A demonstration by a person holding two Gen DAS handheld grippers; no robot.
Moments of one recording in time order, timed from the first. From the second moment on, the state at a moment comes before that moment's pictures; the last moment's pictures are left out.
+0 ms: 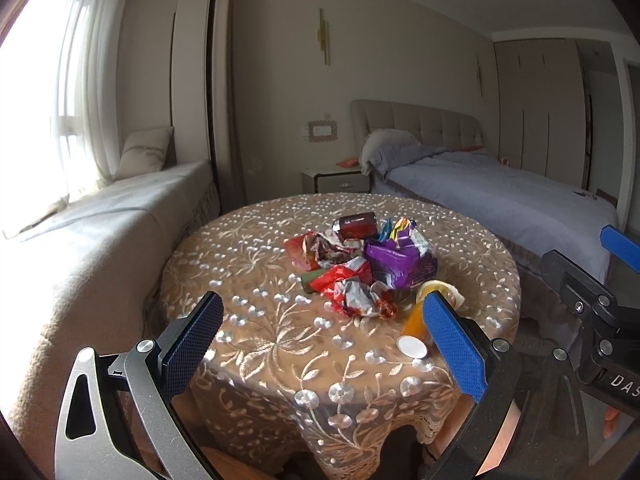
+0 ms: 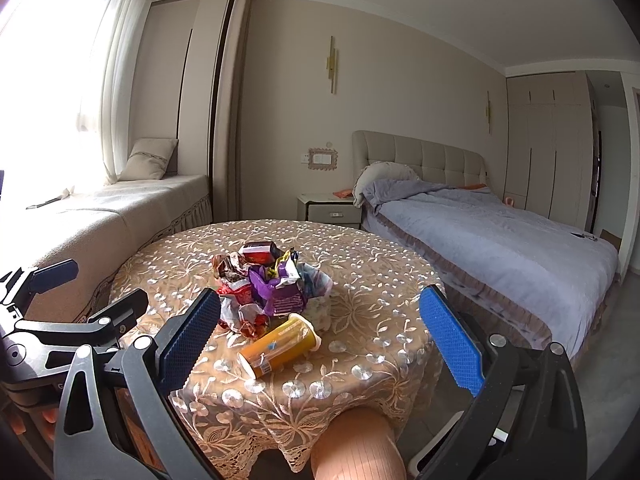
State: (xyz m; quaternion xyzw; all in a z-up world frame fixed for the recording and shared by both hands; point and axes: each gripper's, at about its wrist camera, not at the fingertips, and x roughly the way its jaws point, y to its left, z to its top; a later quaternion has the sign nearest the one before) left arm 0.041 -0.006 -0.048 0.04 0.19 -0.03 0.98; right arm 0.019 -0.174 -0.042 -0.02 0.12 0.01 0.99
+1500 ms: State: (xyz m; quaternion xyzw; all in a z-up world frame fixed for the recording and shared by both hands) left arm 0.179 -0.002 -0.122 -0.02 0.35 -0.08 0.93; right arm 0.142 -0.176 -0.134 0.09 0.31 0.19 0.93
